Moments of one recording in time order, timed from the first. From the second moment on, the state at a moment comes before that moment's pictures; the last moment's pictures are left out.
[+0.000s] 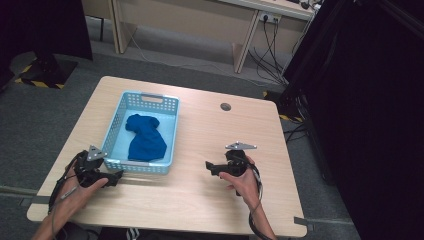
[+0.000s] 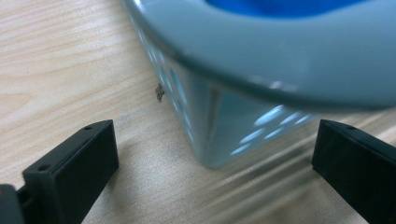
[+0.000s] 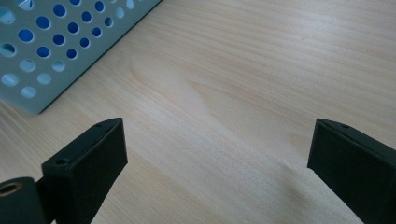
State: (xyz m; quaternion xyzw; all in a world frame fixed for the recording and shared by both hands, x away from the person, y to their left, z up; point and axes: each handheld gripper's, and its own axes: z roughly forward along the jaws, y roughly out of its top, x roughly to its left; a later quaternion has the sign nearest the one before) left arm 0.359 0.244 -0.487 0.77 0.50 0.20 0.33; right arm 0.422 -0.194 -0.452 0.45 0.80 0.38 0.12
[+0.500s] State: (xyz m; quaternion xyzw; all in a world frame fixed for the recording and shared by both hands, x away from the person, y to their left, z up) left arm 0.359 0.244 -0.487 0.77 0.50 0.20 0.33; right arm 0.415 -0.205 -0.455 0.46 0.80 0.38 0.12
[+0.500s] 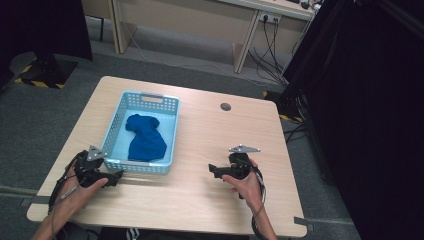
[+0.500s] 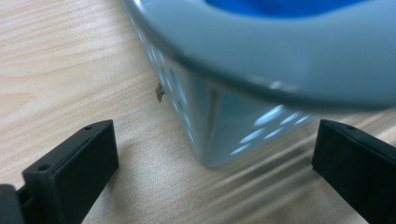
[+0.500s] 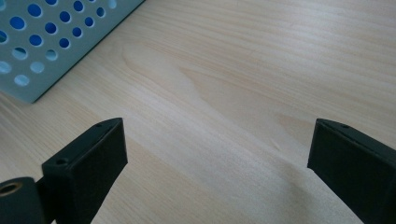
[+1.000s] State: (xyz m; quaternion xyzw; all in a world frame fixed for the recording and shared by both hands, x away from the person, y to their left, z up) left arm 0.359 0.244 -0.487 0.77 0.50 0.20 0.33; right arm 0.408 -0.220 -0.462 0.47 0.79 0.37 0.12
